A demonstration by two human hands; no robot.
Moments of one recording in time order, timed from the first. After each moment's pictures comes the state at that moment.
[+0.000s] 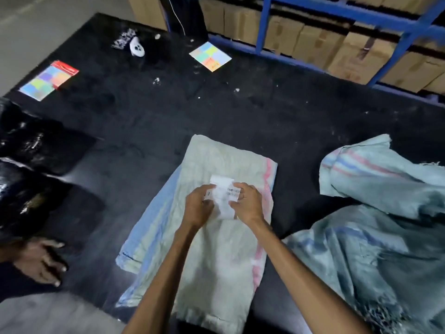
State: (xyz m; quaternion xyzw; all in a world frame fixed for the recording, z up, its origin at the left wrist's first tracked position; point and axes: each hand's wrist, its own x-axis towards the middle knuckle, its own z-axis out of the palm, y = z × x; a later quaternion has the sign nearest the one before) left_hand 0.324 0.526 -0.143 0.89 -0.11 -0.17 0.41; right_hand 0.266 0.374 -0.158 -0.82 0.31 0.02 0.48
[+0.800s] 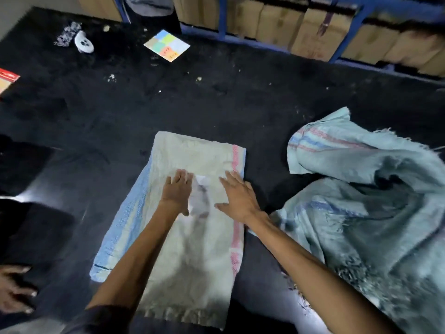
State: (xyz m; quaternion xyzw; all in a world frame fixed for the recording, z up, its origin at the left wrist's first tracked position) left_hand 0.358 0.492 -0.155 0.87 -0.38 -0.25 -0.20; right_hand 0.228 0.334 -0.137 -0.95 0.16 0.18 0.22
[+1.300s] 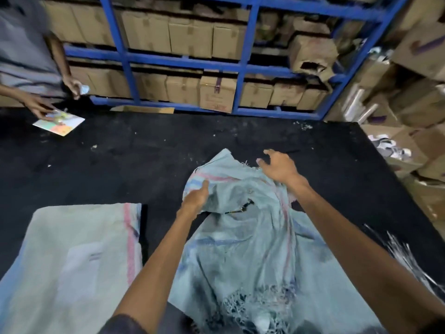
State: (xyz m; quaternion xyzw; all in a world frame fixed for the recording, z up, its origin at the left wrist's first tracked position) left_hand 0.199 0.147 -0.058 0.82 -0.09 -0.48 0.30; right_hand 0.047 -0.050 0.021 -0.86 0.47 0.01 0.21
